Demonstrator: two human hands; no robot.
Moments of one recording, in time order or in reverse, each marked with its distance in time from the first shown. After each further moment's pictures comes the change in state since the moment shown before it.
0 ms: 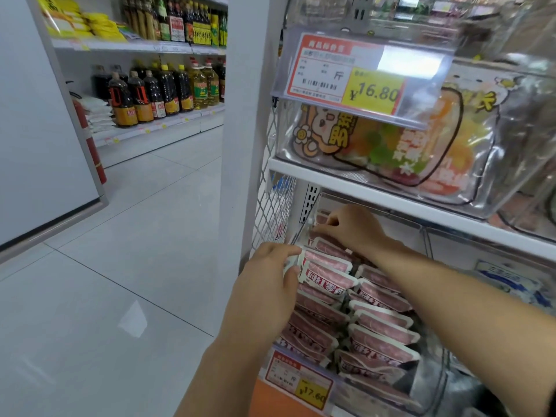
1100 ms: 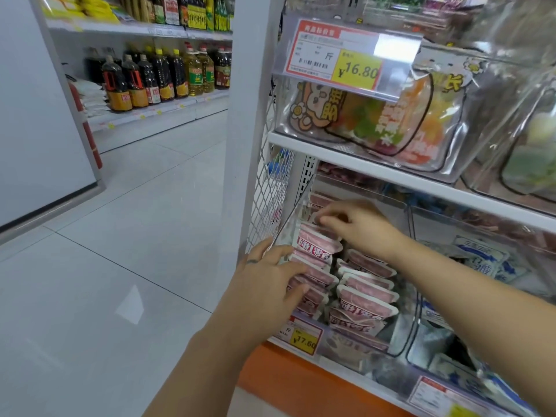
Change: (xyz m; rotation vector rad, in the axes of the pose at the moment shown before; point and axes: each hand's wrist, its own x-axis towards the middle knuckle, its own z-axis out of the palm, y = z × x) left_hand -0.039 0.003 -0.010 0.310 -0.338 0.085; right_hand -0.076 -0.028 -0.035 0.168 -0.106 -0.087
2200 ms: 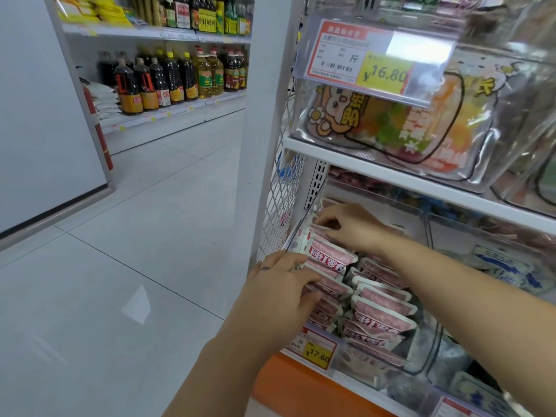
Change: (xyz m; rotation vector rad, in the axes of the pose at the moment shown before) left_hand 0.002 -0.003 0.002 -0.041 0.027 0.013; right_hand 0.045 0.009 0.021 -0.145 -0.106 -0.009
